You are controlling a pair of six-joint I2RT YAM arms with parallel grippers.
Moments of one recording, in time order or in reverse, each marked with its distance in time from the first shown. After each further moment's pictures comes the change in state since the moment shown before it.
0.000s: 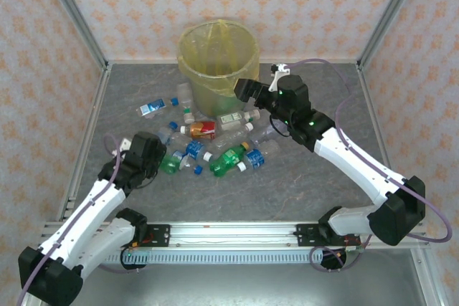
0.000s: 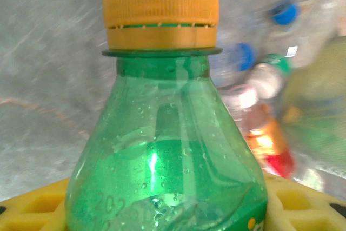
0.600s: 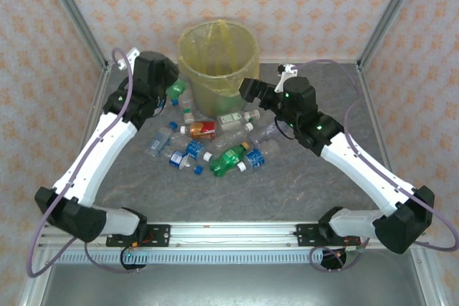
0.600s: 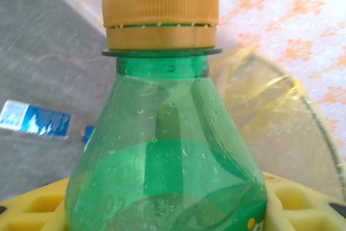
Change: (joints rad) left arm -0.001 0.544 0.831 0.105 -0.150 0.475; right arm 0.008 -0.074 0.001 -0.053 0.058 -0.007
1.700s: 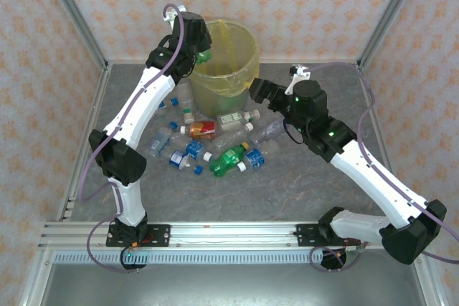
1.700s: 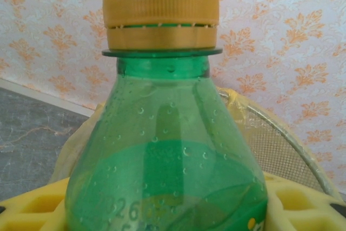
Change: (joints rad) left arm -0.048 0.529 0.590 0.005 -0.003 0.335; right arm 0.001 -0.087 0.000 -0.085 0.086 0.000
